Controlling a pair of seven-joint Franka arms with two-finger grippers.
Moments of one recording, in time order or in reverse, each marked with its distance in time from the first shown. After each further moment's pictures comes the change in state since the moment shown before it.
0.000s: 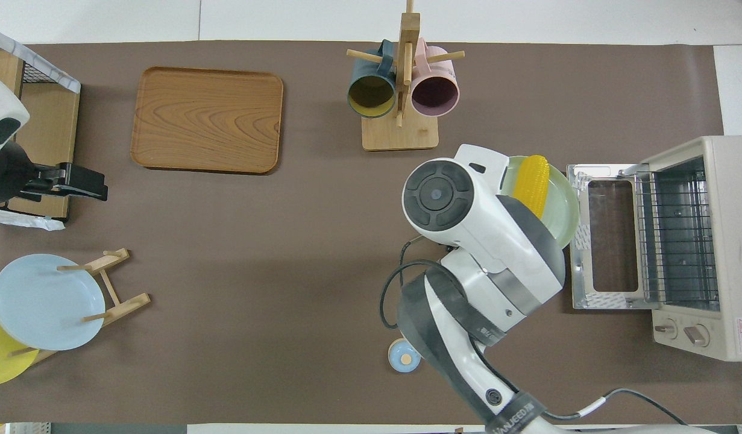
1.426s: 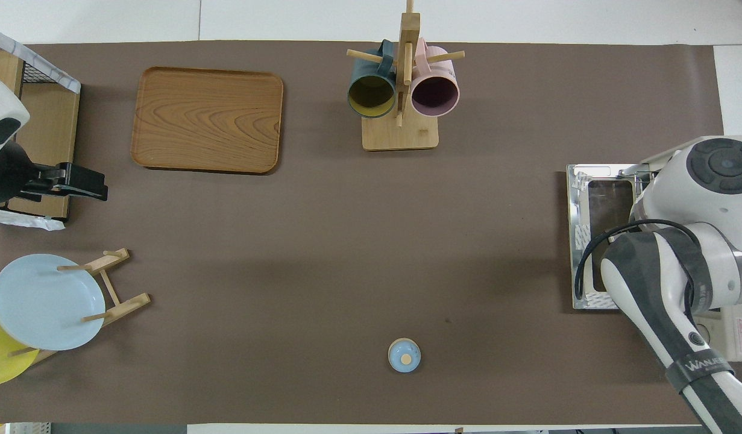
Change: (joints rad) left arm 0.000 0.000 0.000 0.000 0.000 0.000 0.000; right arm -0.502 -0.151 -0.003 -0.305 -0.001 0.143 -0.307
